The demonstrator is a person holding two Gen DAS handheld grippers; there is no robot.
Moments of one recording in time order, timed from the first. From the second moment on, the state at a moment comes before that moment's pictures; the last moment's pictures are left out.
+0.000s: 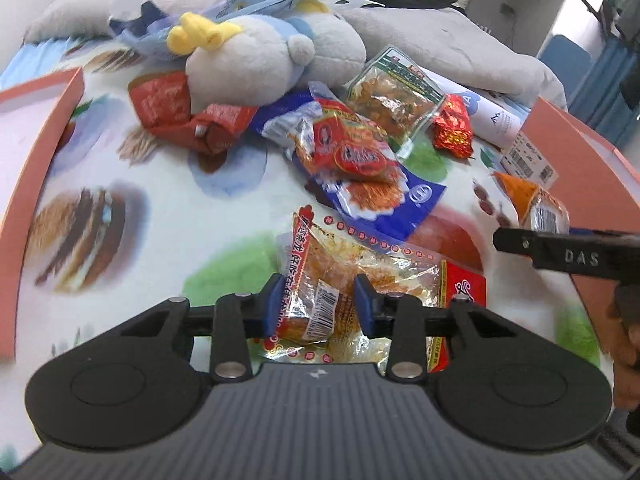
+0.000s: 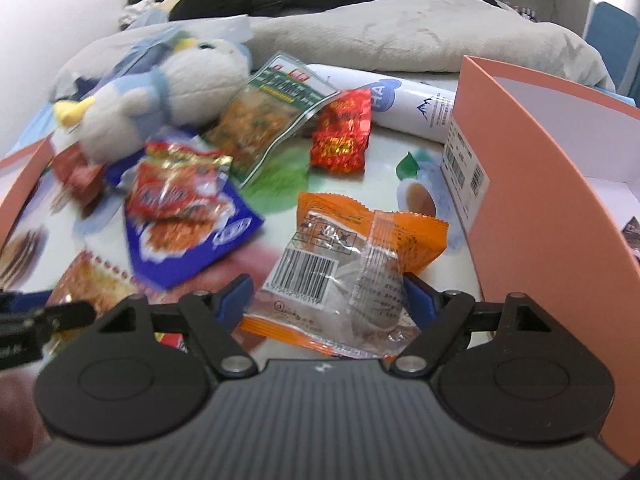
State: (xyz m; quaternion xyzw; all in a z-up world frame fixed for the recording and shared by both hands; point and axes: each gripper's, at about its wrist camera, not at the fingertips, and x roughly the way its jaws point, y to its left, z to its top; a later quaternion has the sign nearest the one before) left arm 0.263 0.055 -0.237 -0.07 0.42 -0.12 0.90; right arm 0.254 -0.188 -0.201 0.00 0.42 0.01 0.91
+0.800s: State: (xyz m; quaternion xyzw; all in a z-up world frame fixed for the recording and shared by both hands) left arm 0.181 0.049 -0.193 -0.14 0.41 -0.05 0.90; right arm 0.162 -0.189 -0.161 -0.02 0.45 0.08 0.89
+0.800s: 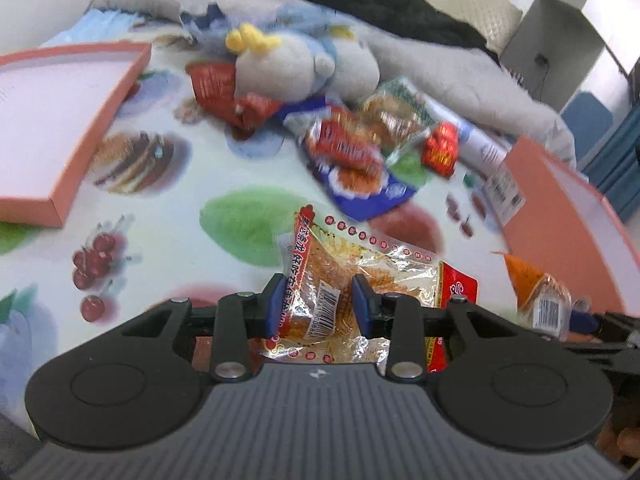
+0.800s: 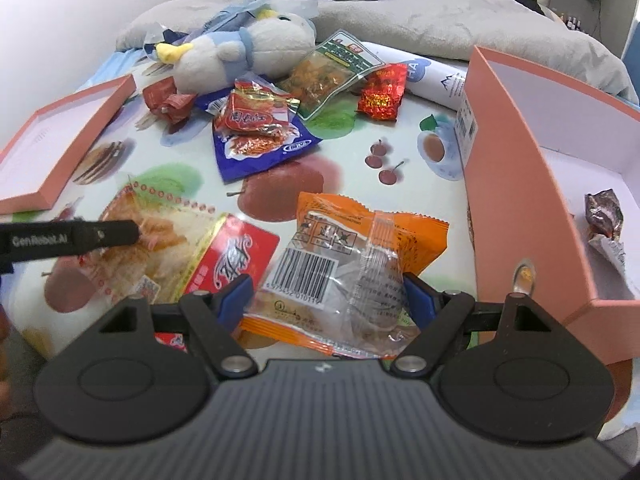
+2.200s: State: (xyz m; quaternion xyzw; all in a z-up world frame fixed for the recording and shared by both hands) left arm 0.211 -0.100 0.039 -0.12 0.24 -0.18 0.95; right arm 0.154 -0.317 0.031 -0.01 0.24 0.00 0.97
